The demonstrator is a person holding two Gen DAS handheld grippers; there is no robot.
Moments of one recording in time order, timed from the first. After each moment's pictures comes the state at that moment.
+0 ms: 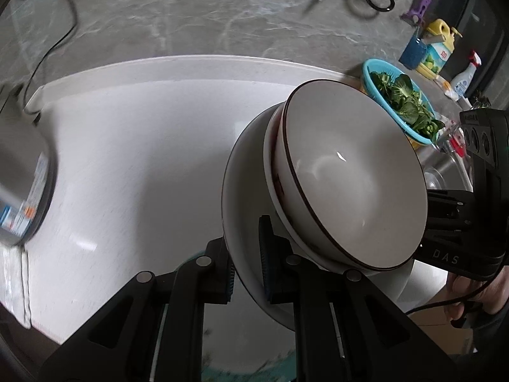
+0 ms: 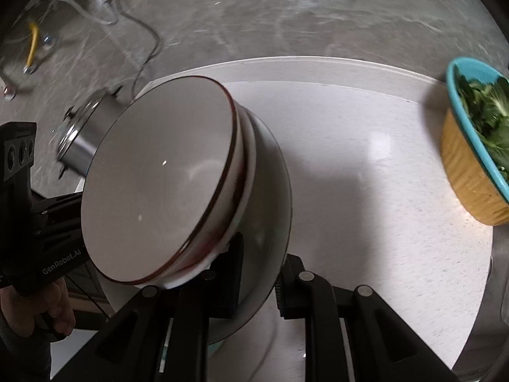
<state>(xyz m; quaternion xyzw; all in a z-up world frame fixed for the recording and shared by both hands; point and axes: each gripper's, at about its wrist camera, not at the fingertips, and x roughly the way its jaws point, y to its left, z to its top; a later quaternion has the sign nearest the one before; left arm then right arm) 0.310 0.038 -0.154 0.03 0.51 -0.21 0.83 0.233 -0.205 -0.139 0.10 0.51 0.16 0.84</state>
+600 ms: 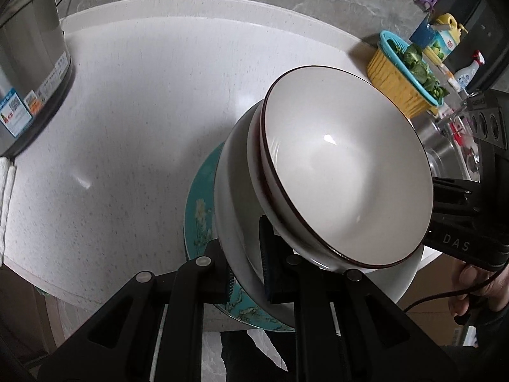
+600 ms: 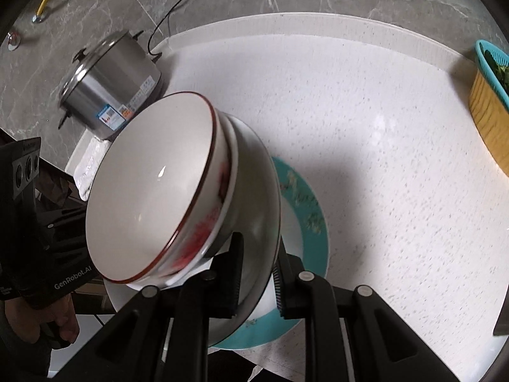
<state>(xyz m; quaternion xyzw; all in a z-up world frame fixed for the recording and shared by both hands) 0.225 0.145 -0.233 0.00 0.56 -0.20 0.80 0.174 -0.121 -0.189 0.07 0.55 0.15 0.82</state>
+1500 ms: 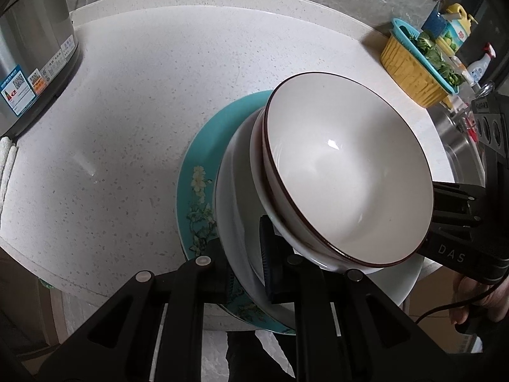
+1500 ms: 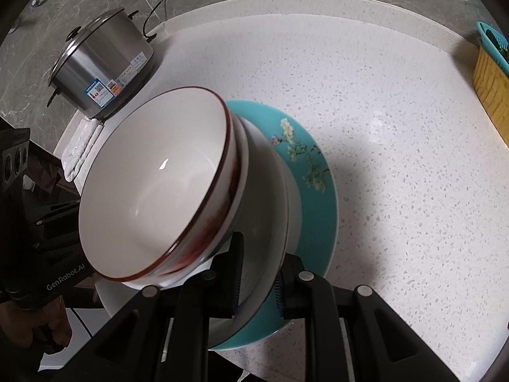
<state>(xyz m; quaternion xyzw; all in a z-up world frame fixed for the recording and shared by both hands) 0.212 0.124 -0.282 0.02 0.56 -0.17 0.81 0.161 -0.110 -0.232 0.06 0.56 0.14 0.82</state>
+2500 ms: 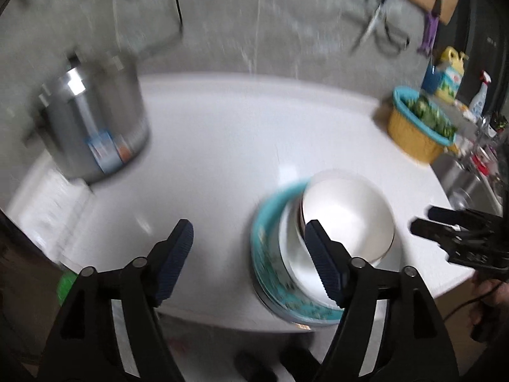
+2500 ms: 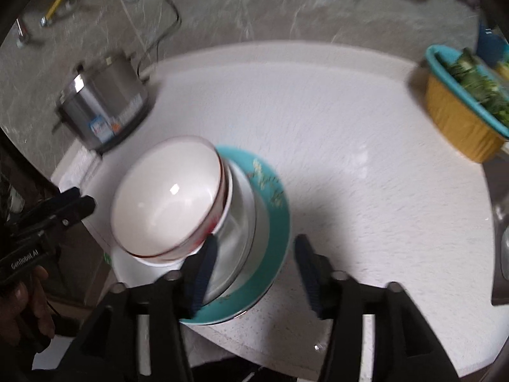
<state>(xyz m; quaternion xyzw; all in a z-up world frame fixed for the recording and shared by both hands) 0.156 0.175 -0.168 0.02 0.38 -0.10 0.92 0.102 -0.134 -0.164 0.07 0.45 0.07 0.89</state>
